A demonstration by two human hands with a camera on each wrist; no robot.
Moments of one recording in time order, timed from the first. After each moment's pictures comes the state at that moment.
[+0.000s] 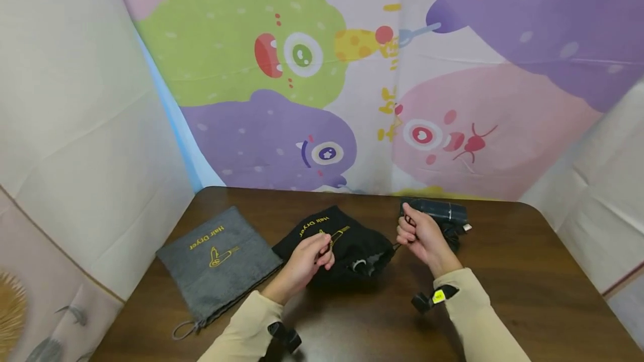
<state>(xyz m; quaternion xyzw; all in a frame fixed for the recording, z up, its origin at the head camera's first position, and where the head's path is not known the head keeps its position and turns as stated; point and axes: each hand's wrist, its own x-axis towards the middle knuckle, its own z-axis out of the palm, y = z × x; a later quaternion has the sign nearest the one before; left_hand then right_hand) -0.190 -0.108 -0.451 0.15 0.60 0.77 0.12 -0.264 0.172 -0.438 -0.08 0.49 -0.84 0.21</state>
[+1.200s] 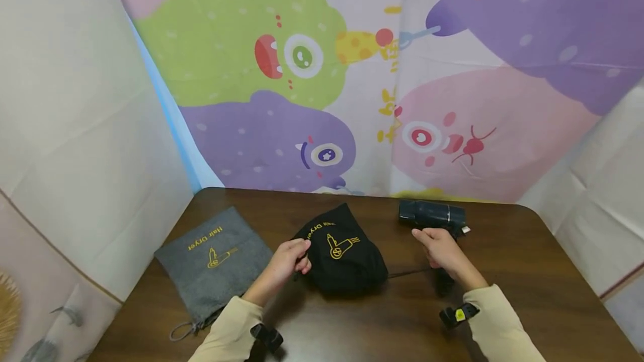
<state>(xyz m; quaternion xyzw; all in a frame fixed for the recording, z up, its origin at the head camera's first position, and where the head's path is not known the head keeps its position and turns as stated) -0.194 -0.141 -0.464 0.07 0.67 0.73 0.10 -0.242 0.210 -0.445 -0.03 0.82 -0.55 0.14</state>
